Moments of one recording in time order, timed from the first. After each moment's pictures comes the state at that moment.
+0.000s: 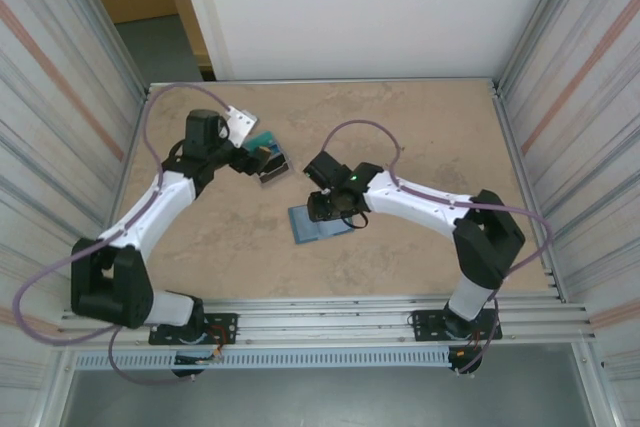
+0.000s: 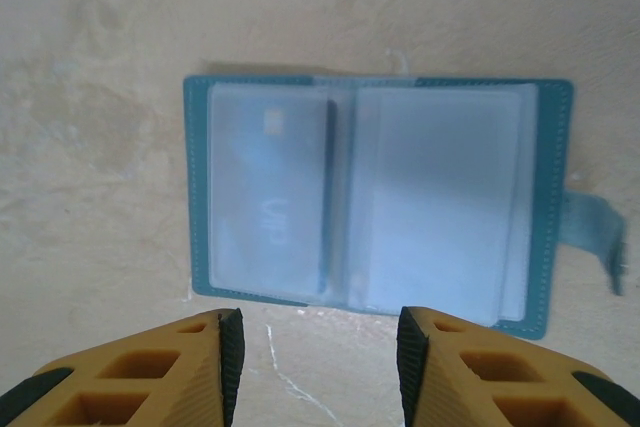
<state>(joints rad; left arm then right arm) -0.24 1.35 0.98 -0.21 0.14 0.32 0.91 1.72 1.28 -0.73 0.05 0.64</state>
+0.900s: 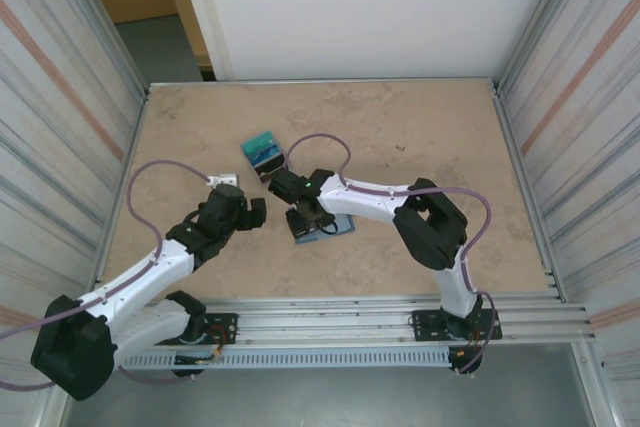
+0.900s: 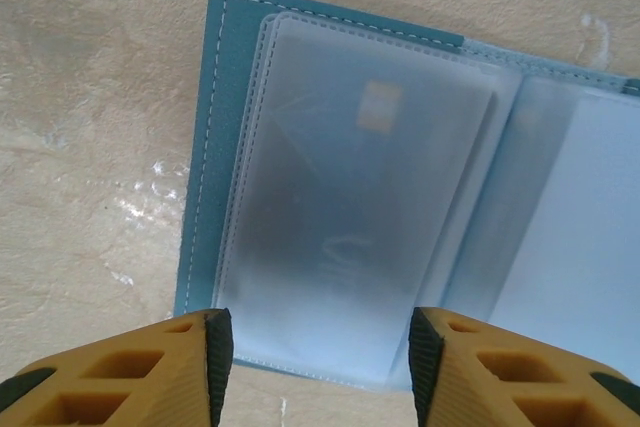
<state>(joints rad) -0.54 0.99 0.51 -0.30 -0.36 -0.45 1.00 2.03 1.51 -0.85 0.10 0.53</state>
